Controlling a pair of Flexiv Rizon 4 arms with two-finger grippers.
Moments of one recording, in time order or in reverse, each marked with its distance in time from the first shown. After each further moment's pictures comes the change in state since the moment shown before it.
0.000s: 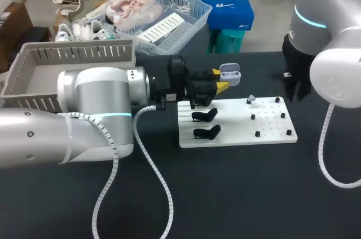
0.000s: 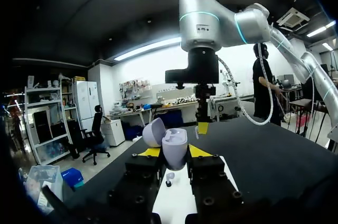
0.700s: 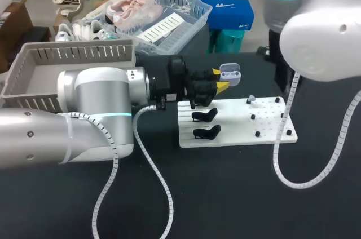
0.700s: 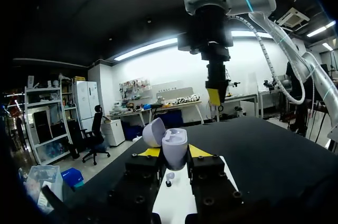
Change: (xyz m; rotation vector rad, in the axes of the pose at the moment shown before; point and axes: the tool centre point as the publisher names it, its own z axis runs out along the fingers) left arm 0.000 0.000 0.000 0.000 0.000 0.000; right arm 0.021 0.033 -0.070 0.153 0.021 0.685
